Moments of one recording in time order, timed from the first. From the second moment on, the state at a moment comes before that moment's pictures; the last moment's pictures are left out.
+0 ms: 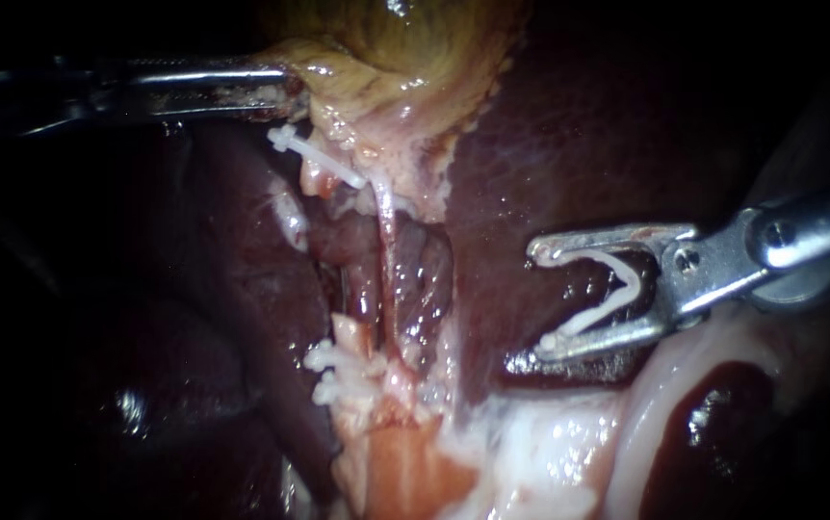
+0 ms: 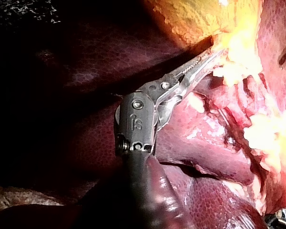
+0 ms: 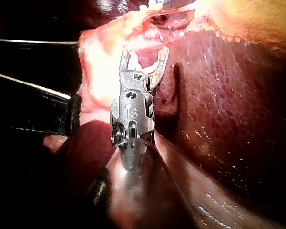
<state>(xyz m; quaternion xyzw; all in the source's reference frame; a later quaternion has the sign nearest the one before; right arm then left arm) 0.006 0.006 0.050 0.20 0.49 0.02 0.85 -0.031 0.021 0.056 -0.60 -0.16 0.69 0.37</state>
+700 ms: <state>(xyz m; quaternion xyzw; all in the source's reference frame) 0.006 0.006 0.050 0.20 0.49 0.03 0.85 -0.024 0.022 0.050 -0.60 -0.16 0.68 0.39</state>
